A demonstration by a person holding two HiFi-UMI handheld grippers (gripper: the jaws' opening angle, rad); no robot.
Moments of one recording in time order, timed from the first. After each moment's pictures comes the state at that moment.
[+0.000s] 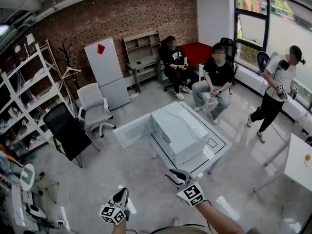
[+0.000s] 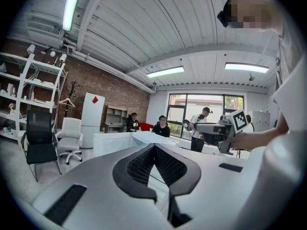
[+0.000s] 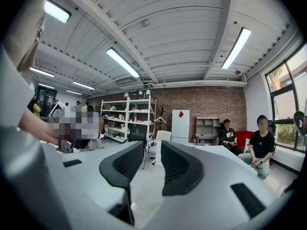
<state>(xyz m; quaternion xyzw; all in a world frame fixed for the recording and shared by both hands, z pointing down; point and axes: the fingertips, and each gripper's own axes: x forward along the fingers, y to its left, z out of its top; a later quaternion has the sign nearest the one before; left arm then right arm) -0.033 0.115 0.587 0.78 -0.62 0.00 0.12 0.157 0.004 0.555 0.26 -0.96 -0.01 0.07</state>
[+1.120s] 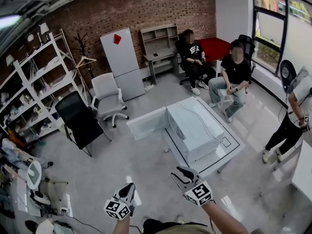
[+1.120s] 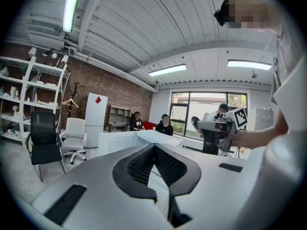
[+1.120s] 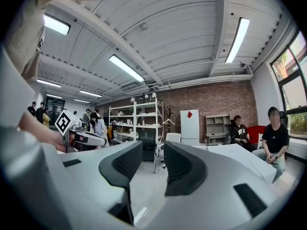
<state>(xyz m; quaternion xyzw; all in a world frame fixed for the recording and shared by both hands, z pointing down) -0.053 0.114 0.587 0.77 -0.63 0.01 0.12 0.126 0.008 0.549 0.21 -0.98 0.01 0.04</state>
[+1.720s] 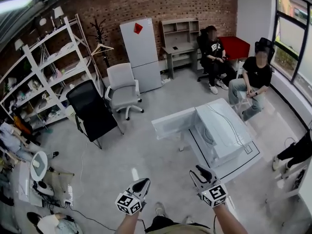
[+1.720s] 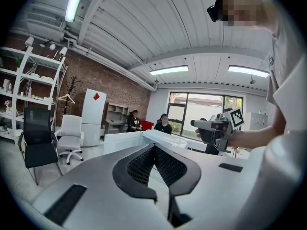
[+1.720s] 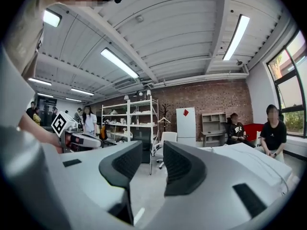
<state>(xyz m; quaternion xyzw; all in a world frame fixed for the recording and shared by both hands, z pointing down) -0.164 0.068 0.600 0.79 -0.60 0.01 0.14 0.018 -0.038 0.558 0.25 -0.97 0.03 0.05</state>
